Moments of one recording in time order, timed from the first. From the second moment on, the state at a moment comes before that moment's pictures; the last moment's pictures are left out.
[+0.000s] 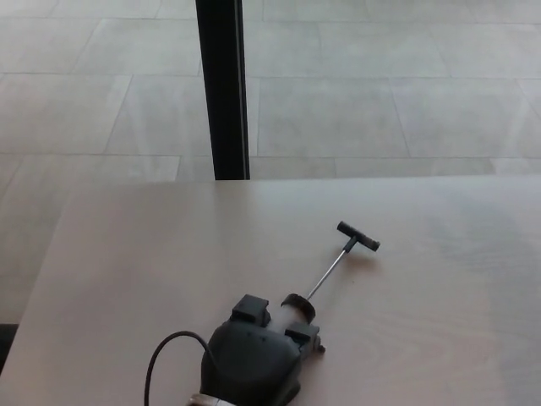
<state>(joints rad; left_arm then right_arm) -0.26 0.31 -0.79 0.18 1.01 0.30 0.15 -0.27 -0.54 -0.31 0.05 0.13 0.02 0.05</state>
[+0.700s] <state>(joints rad) -0.27 0.39 -0.72 0.33 0.96 -0.02 0.47 -0.28 -0.50 -0.31 0.04 0.12 0.05 0.04</state>
